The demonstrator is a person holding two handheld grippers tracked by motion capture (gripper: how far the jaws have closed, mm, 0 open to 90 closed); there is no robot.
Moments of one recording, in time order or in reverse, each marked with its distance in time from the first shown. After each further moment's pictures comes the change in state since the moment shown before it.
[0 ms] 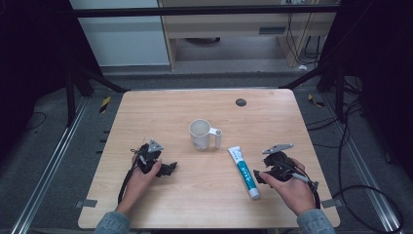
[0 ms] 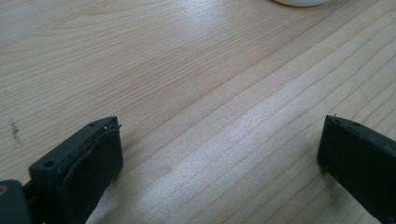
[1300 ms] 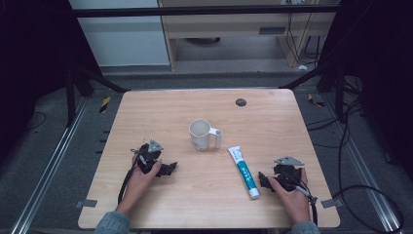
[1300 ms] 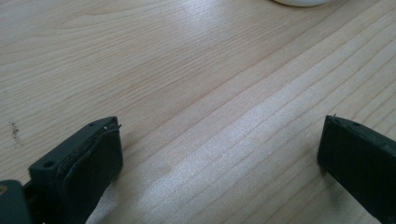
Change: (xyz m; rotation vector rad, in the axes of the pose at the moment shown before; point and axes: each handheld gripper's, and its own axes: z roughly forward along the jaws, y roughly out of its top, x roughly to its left) left arm 0.000 0.000 0.000 0.001 0.001 0.003; right arm -0.031 -0.061 0.063 -0.188 -0.092 0.181
